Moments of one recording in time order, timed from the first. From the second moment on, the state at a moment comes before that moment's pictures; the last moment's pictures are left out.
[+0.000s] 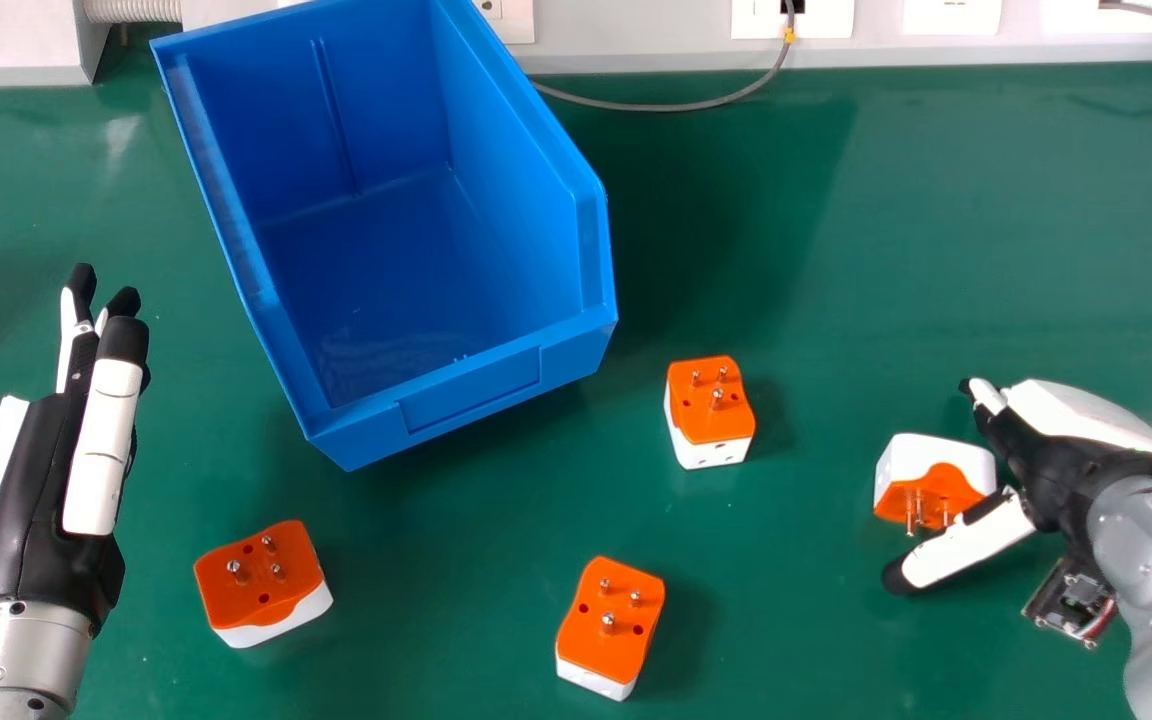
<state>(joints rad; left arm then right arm) 0.13 0.29 0.33 0.21 -0.16 -0.31 -0.24 -0.19 -0.61 0.34 0.04 -0.73 0.58 0.48</state>
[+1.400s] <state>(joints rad) 0.16 0.29 0.33 0.15 -0.16 -0.29 -0.25 -0.27 -0.63 0.39 0.16 -0.83 0.38 0.46</state>
